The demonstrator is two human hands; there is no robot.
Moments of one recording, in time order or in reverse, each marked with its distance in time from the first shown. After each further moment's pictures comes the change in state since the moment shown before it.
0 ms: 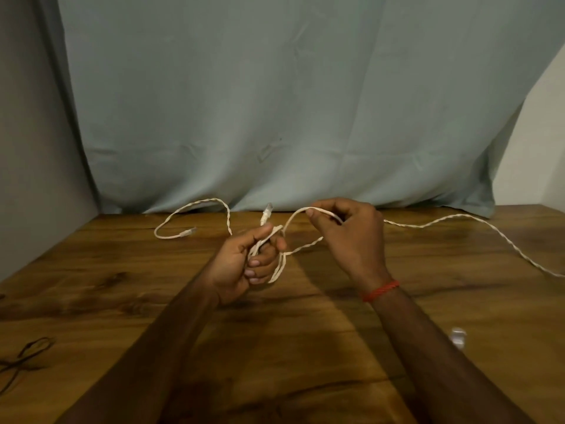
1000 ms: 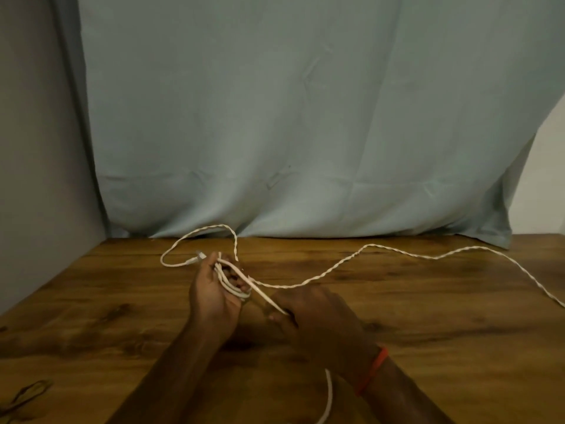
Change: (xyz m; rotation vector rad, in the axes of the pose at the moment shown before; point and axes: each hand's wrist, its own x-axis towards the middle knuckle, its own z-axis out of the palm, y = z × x) left_hand 0.001 -0.003 -0.033 -0.415 0.785 0.304; right_hand -0.037 0.011 0.028 -0.486 -0.679 -0.485
